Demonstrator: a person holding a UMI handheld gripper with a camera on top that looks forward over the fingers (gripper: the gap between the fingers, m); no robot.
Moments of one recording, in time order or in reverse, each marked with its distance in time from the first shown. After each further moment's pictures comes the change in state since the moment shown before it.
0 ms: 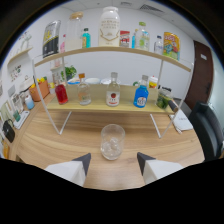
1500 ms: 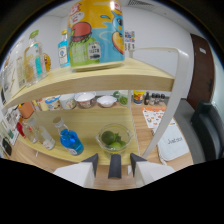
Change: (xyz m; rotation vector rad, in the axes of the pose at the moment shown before) arm 0.175 -0.110 0.097 0.009 -0.048 0.056
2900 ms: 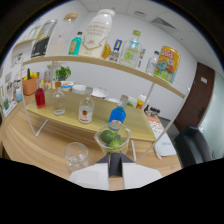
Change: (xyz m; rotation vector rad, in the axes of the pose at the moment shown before) arm -0.092 0.056 -0.069 0.100 0.174 -0.251
